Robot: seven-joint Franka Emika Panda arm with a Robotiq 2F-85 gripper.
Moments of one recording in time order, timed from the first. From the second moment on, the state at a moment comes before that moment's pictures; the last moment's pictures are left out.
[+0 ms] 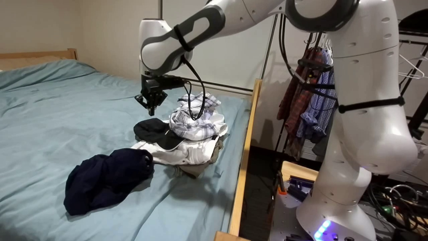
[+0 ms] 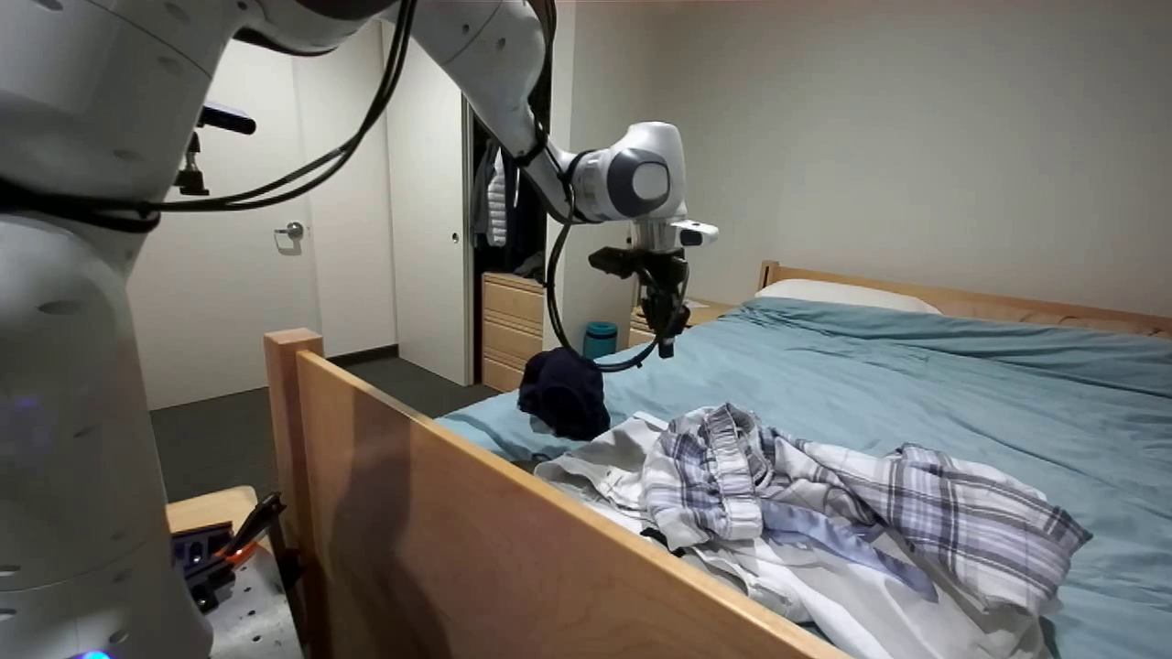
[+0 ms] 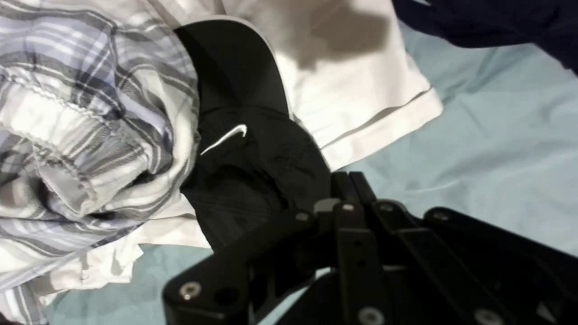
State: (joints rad) arm 0.08 0.39 -0.08 -1.77 -0.09 2.30 0.45
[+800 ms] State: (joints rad) arm 0.03 0.38 -0.16 -1.83 -0.04 2.21 0.53
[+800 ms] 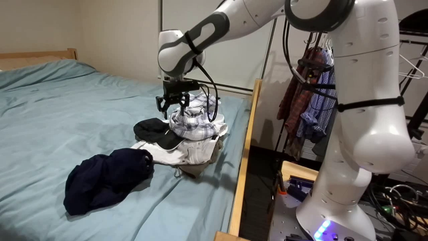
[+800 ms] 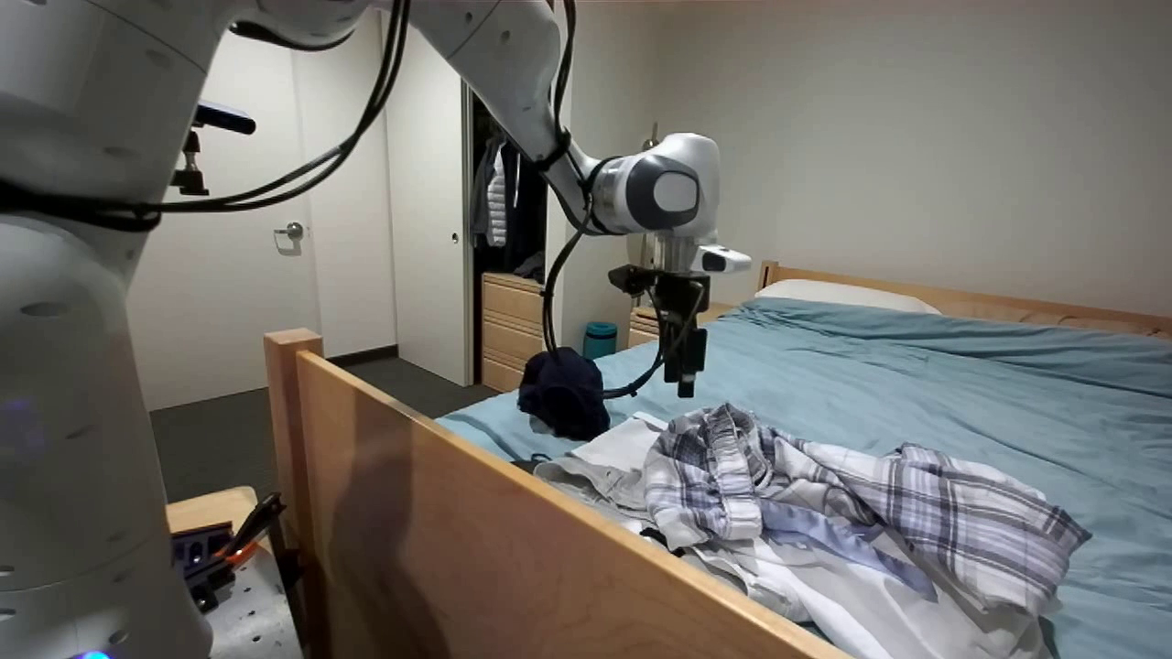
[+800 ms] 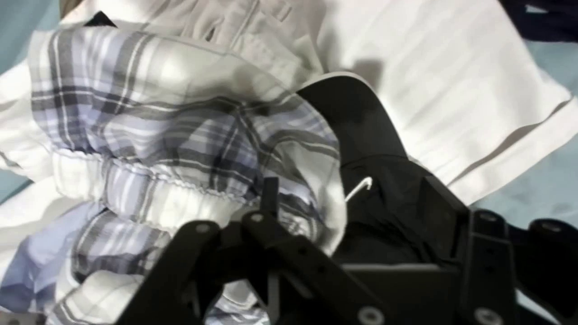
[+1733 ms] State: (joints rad) arm 0.02 0.63 -0.24 -1.70 -0.07 2.26 0.77
